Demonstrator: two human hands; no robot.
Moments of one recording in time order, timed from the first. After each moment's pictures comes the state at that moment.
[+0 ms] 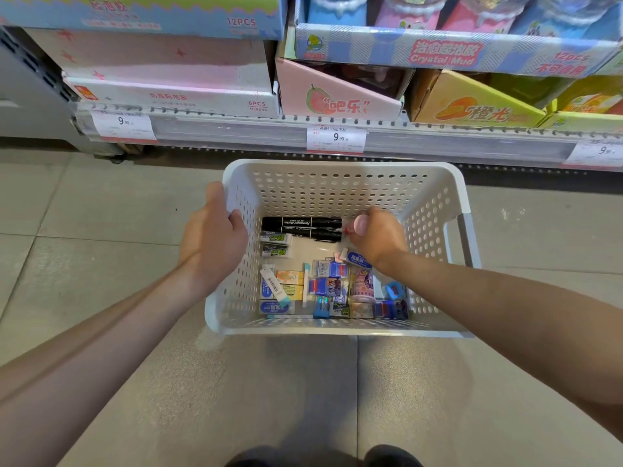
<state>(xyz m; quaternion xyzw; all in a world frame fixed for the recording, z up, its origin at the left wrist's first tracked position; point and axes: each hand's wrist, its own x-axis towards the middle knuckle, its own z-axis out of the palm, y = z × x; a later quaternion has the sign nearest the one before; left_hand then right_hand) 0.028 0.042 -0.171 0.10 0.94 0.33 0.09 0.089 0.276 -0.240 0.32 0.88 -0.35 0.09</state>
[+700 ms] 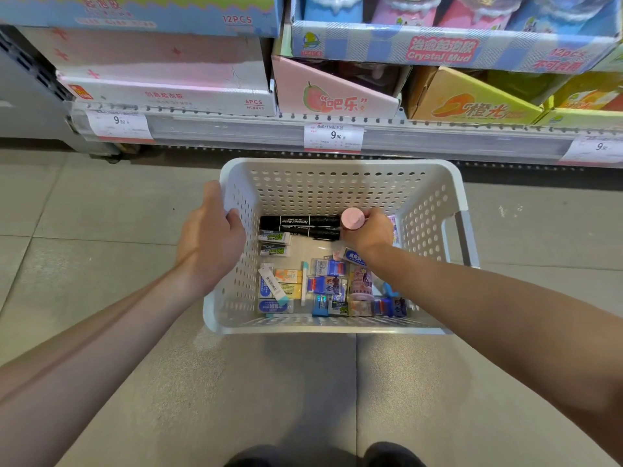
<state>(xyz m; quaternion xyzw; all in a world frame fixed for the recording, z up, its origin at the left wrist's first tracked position) 0.027 0.042 -0.172 0.09 0.93 0.33 0.10 0.080 0.261 -0.242 0.44 0.79 -0.43 0.07</state>
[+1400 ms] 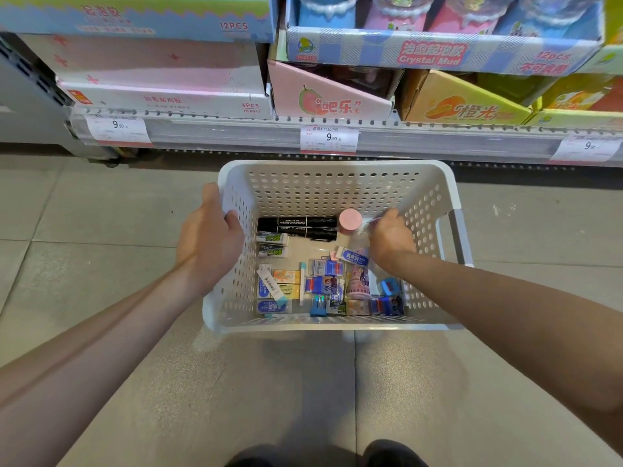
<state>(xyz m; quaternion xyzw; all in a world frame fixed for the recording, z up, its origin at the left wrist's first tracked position) 0.029 0.044 -0.168 0.08 0.94 0.32 0.10 0.103 0.287 -0.237 0.37 0.89 -0.22 0.14</state>
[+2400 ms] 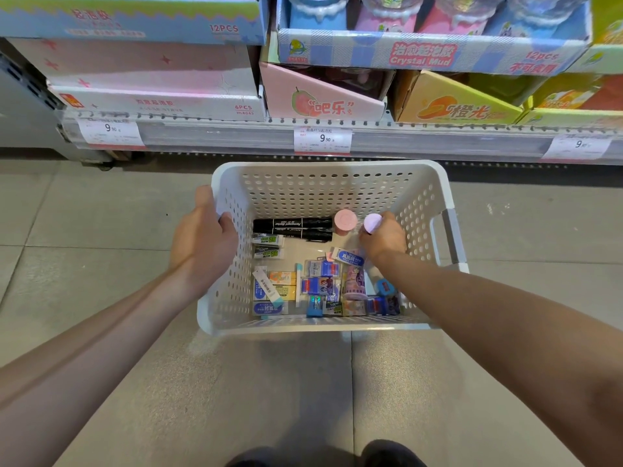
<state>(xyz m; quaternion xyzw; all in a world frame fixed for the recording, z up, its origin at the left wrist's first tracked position) 0.029 0.044 -0.172 0.09 0.94 0.33 0.10 0.100 0.286 -0.246 0.47 0.80 -0.38 0.06</state>
